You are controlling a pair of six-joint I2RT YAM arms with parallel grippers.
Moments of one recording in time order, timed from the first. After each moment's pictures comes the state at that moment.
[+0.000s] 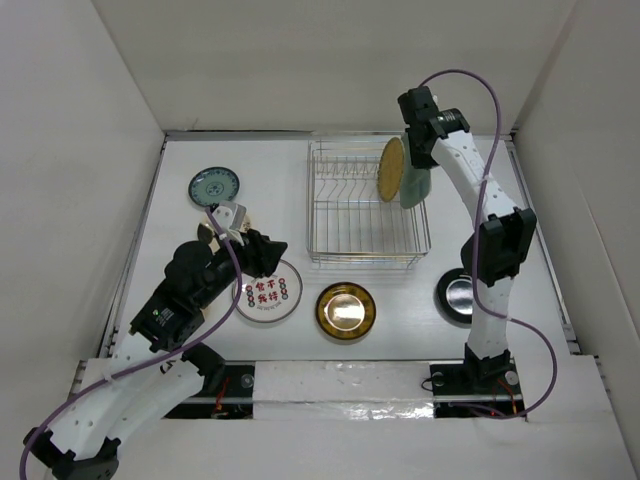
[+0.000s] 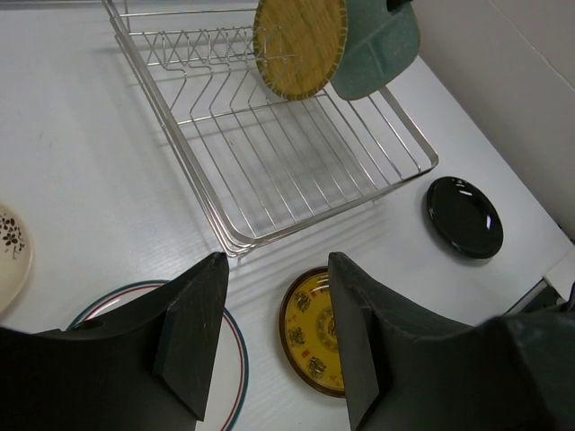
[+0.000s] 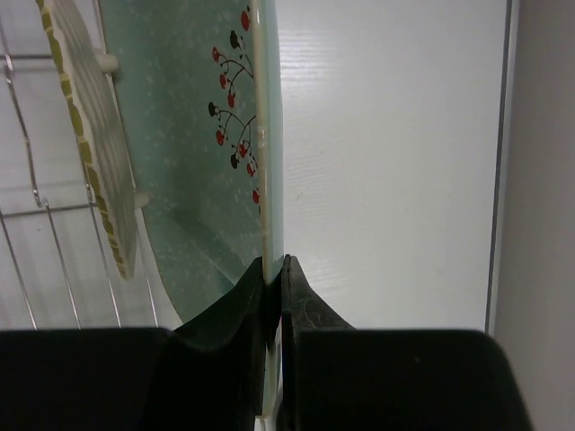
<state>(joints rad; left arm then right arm) -0.62 0.59 0.73 -0.31 0.01 -0.35 0.32 2.06 2.21 -1.12 0.52 0.16</state>
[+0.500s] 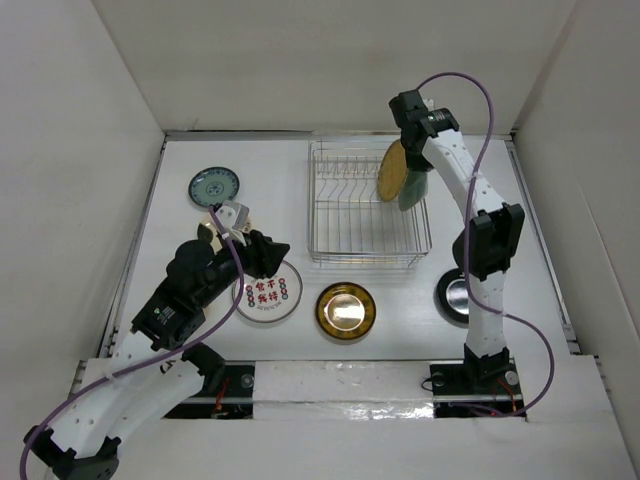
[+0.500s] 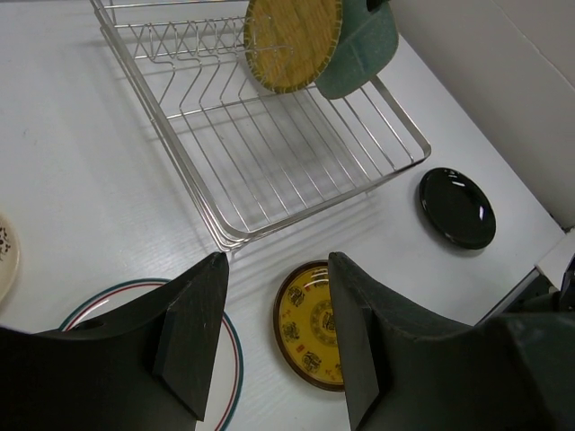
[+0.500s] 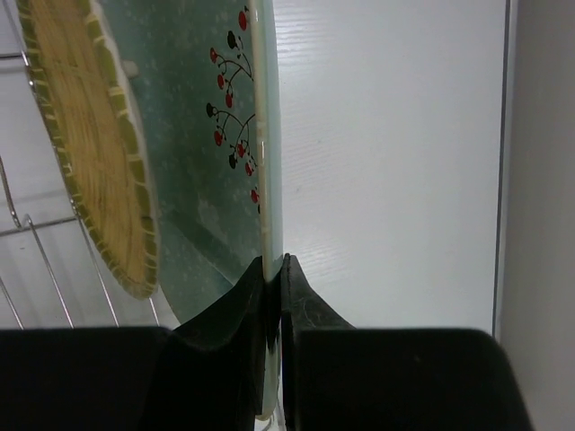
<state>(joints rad) -0.62 0.60 0.73 -0.31 0.04 -0.35 0.33 2.15 2.29 -1.20 0.58 0.24</state>
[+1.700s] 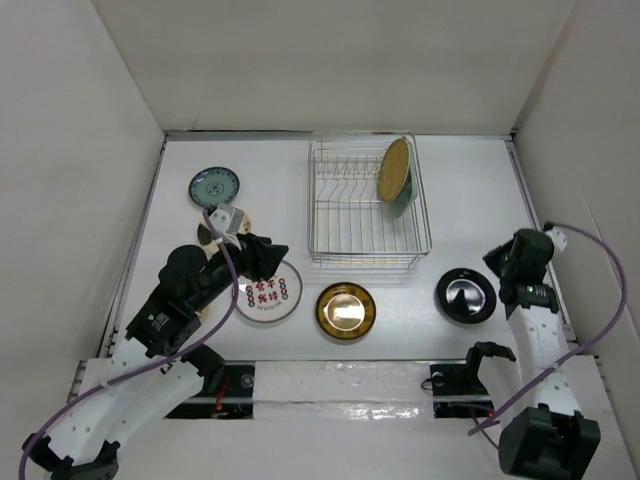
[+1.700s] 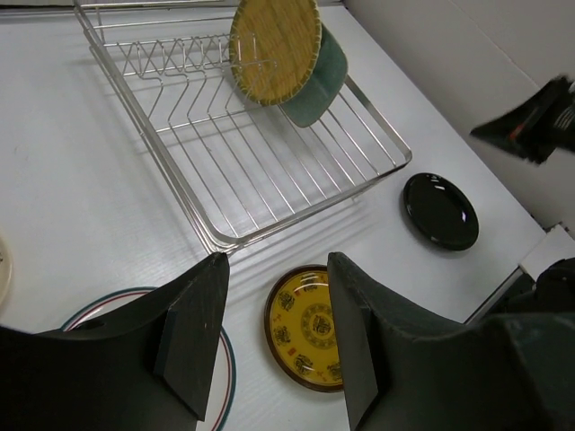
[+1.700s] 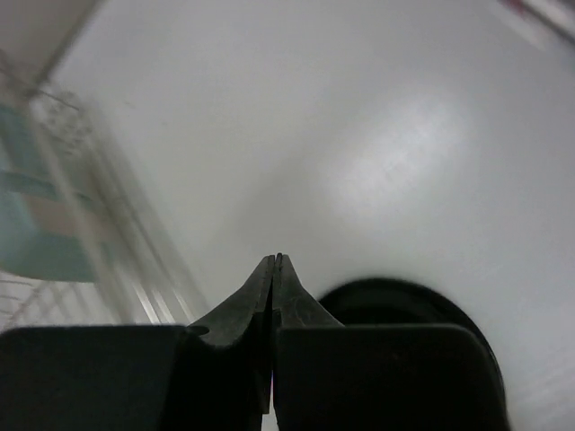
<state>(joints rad) -0.62 0.57 0.73 -0.31 0.06 -0.35 -0.15 0.80 0.66 -0.34 0.17 0.62</state>
